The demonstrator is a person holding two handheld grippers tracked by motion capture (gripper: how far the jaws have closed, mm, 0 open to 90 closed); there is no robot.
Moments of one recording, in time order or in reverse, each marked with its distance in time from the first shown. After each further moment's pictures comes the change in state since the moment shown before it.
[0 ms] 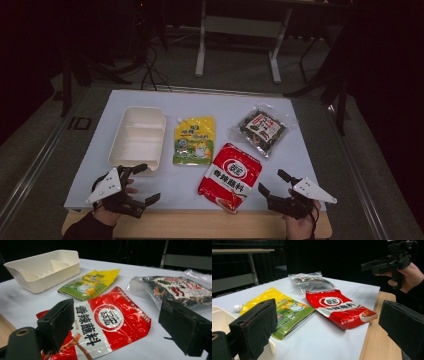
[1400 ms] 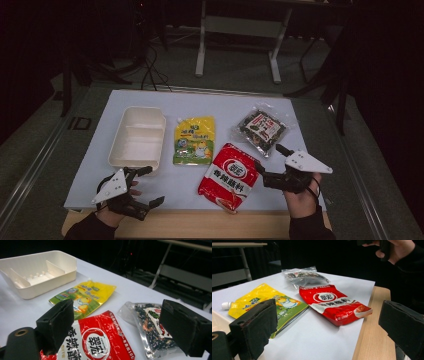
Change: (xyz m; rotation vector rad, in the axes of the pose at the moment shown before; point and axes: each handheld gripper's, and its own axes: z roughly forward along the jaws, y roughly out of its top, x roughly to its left) left arm -0.004 -0.001 0.008 0.043 -0.042 0.001; right arm 0.004 0.083 0.024 0.061 -0.021 -0.187
